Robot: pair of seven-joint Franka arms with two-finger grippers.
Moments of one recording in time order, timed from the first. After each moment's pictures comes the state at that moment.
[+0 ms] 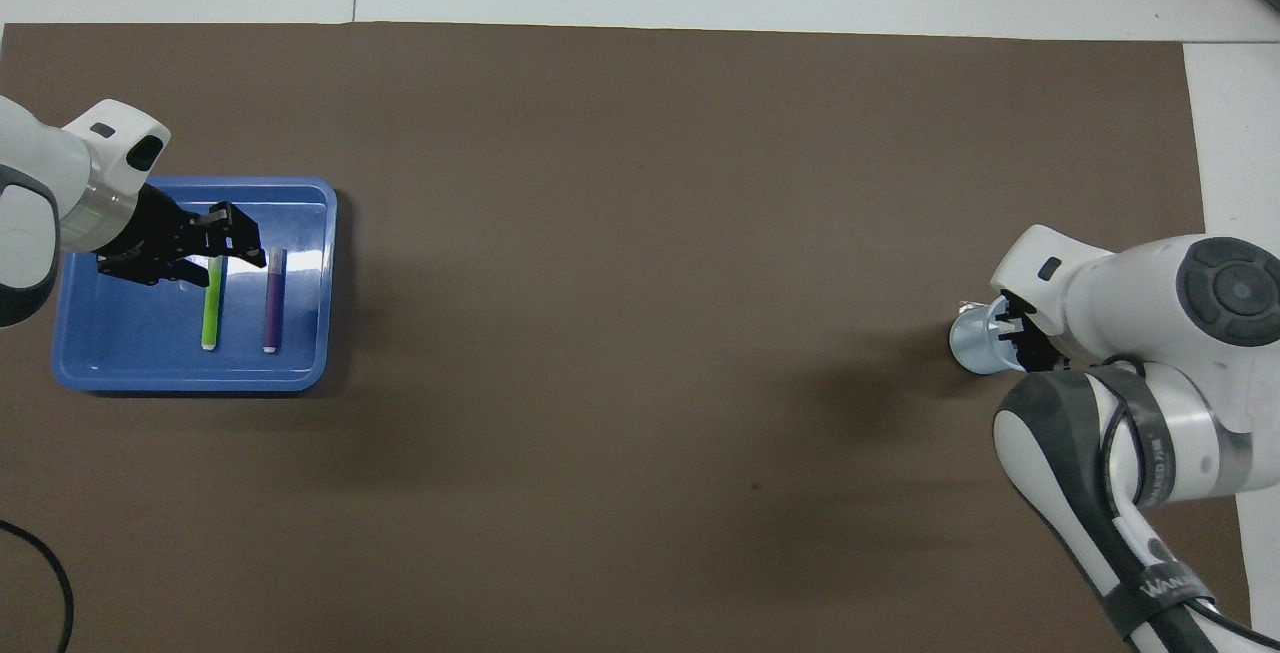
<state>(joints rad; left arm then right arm) 0.23 0.22 -0.25 -1.78 -0.10 1.86 -0.24 -0.05 -0.06 0.07 -2.23 -0.16 2.21 -1.56</state>
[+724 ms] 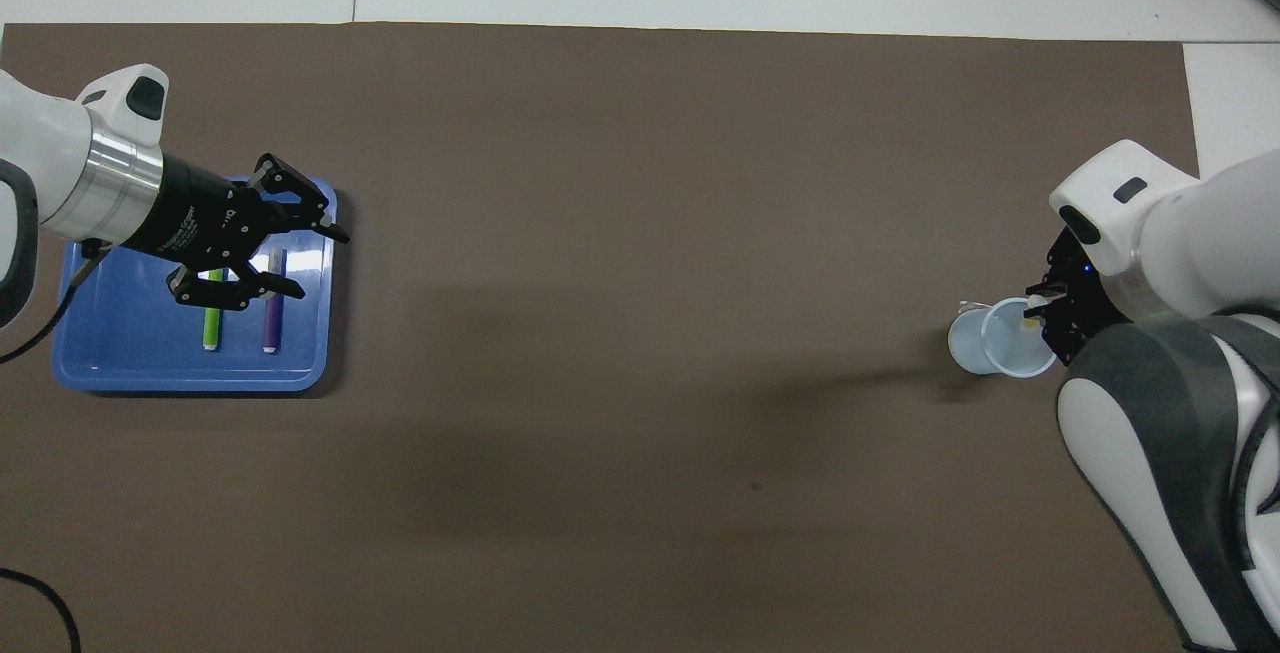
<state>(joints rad) 0.23 0.12 -0.33 -1.72 -0.43 1.73 -0.81 0.00 -0.09 0.10 -1.91 -0.08 1.81 -1.24</state>
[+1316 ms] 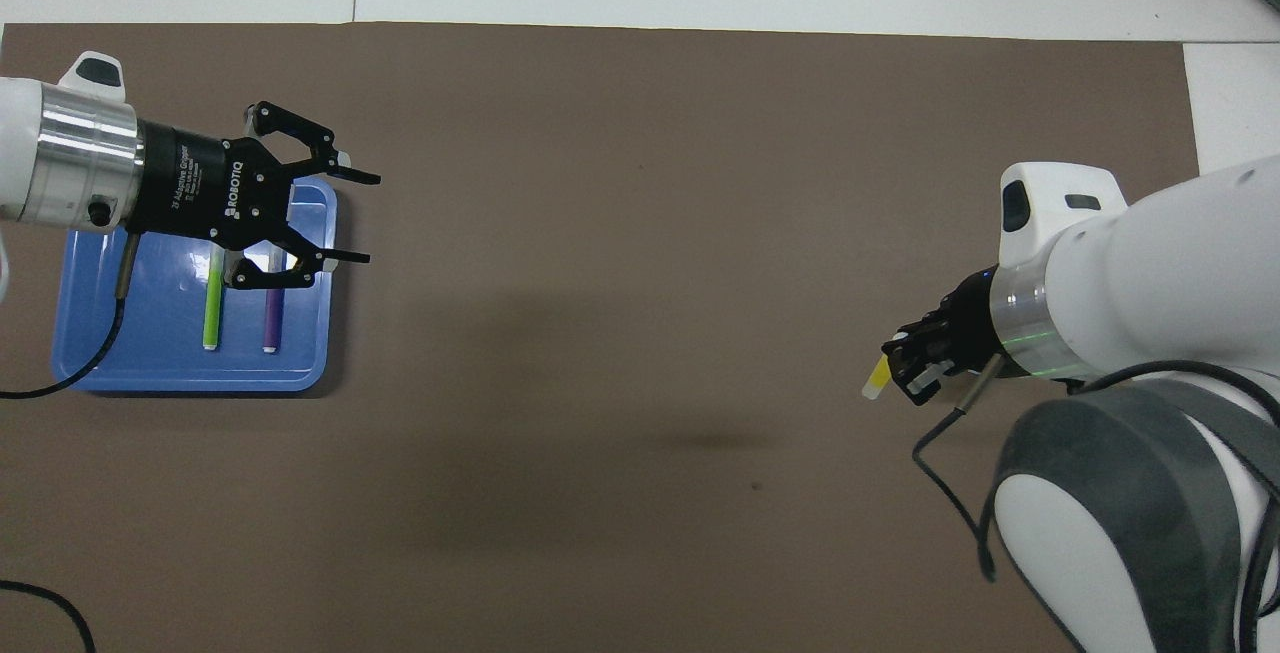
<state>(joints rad) 0.23 0.10 -0.33 -1.72 -0.75 1.80 -1.33 0.09 -0.13 0.17 -1.87 0.21 1.74 -0.40</state>
